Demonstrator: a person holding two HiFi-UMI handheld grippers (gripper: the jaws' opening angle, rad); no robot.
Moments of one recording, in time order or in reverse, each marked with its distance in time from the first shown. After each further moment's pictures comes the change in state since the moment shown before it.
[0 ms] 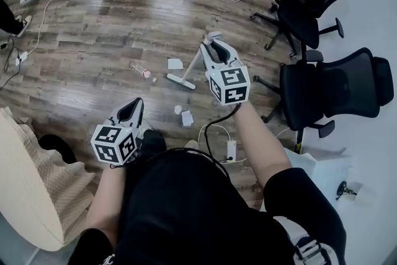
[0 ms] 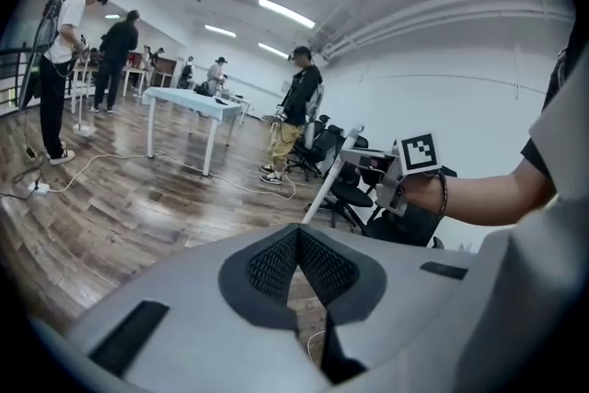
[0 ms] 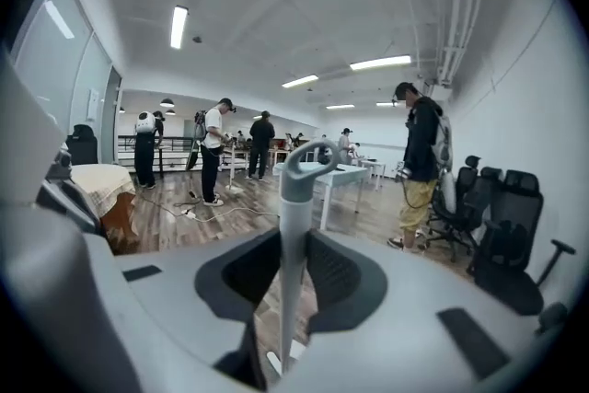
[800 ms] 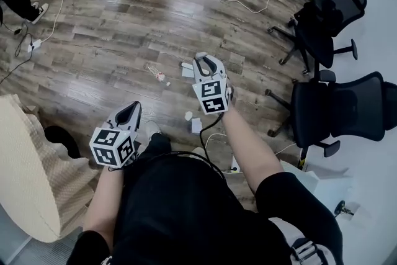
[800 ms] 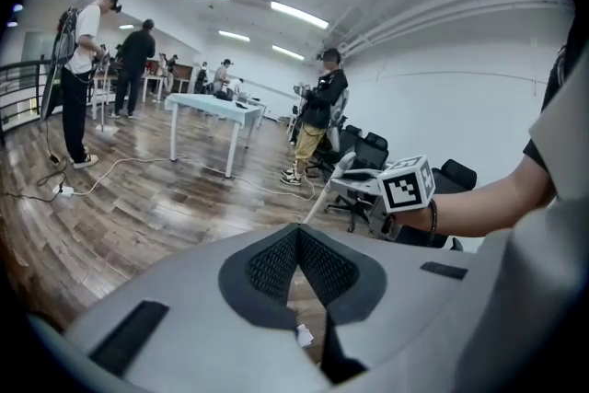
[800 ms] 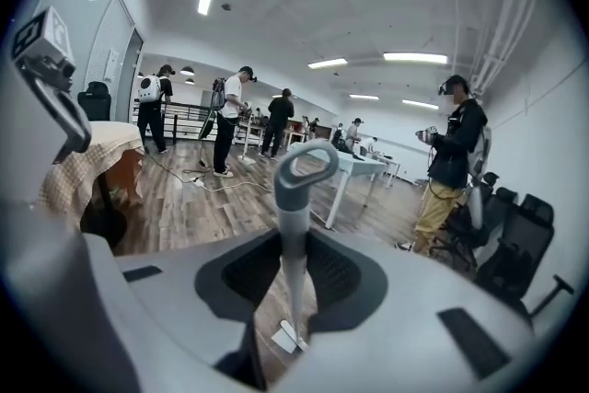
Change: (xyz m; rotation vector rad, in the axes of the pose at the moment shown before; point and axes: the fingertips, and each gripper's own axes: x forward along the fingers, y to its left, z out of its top) left arm -0.030 0.064 0.006 -0.019 -0.003 0.114; right arm 0.081 0.079 -0.048 -0.184 0.102 0.036
